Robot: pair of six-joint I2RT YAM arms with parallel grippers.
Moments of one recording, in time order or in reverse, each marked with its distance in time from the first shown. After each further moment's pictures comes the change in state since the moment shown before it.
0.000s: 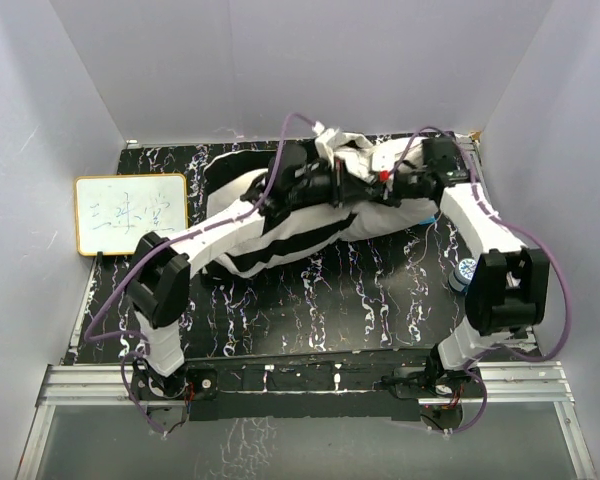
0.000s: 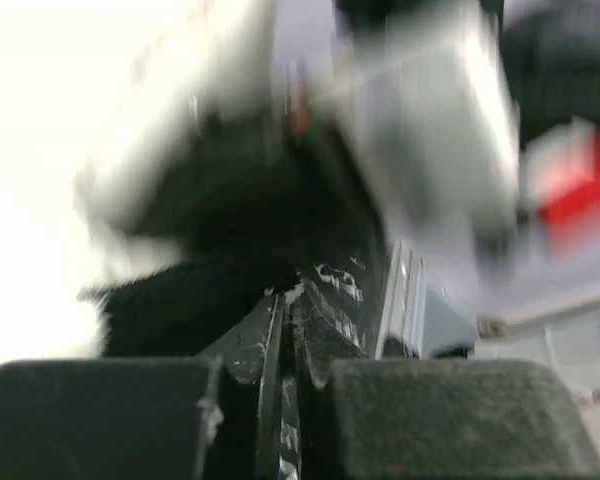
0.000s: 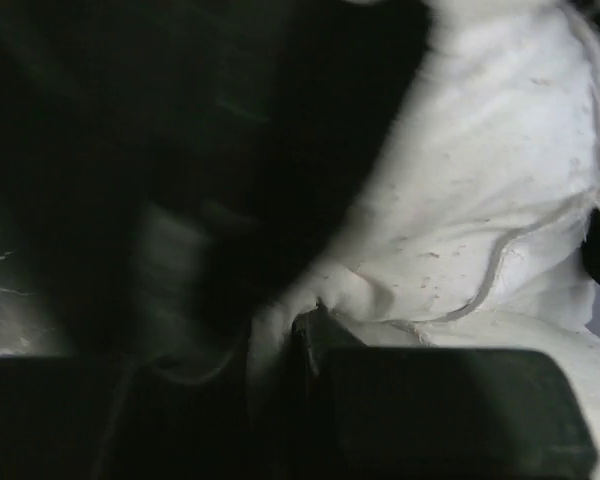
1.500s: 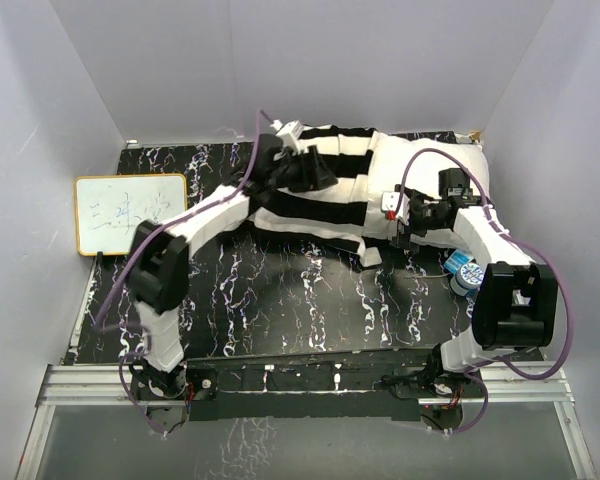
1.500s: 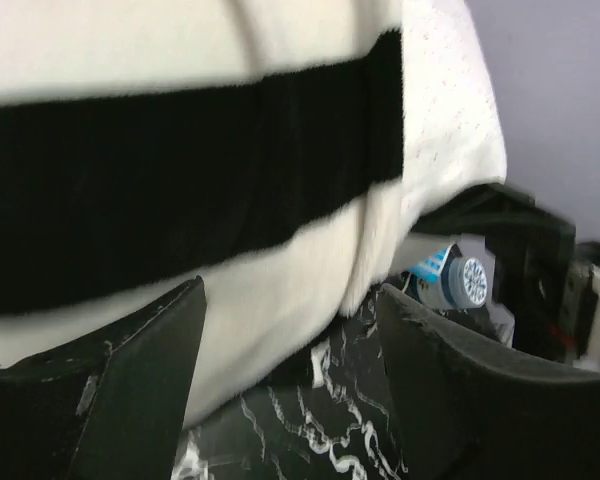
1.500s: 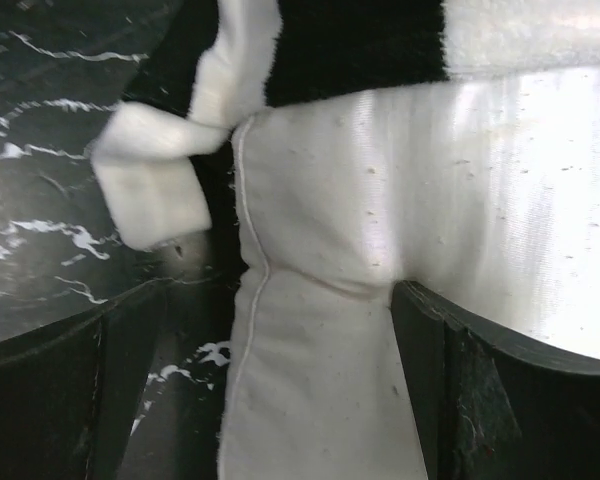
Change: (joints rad) left arm 0.185 0.207 0.270 -0.279 -0.183 -0.006; right arm -0.084 -0.145 -0.286 -0.103 0.219 -0.239
